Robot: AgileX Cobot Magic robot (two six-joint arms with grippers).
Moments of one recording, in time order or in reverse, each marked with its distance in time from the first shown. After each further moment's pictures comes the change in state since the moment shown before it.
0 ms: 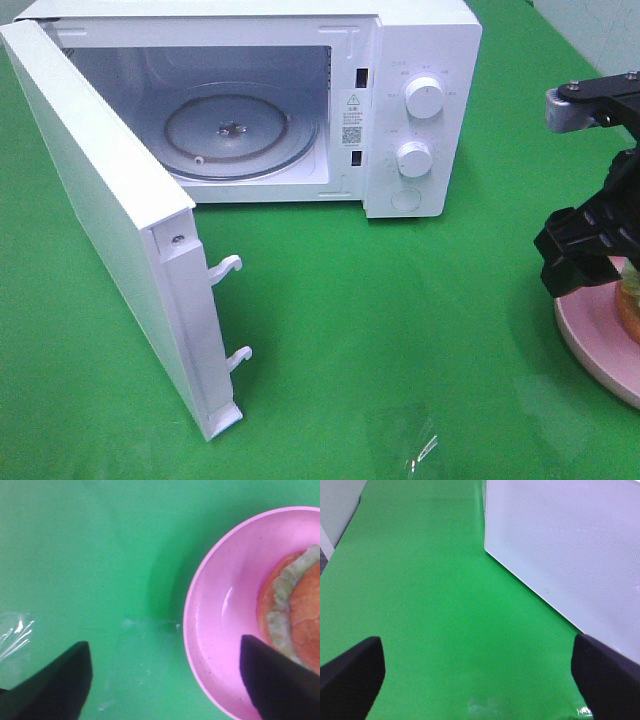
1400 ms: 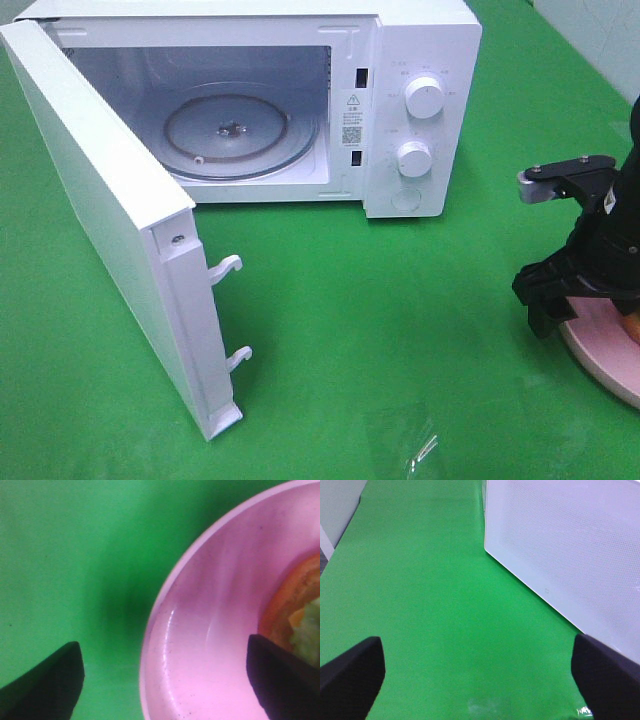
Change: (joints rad) left arm 0.000 0.000 0.000 0.000 0.000 0.000; right arm -0.112 0.367 -0.001 -0.061 -0.189 0.031
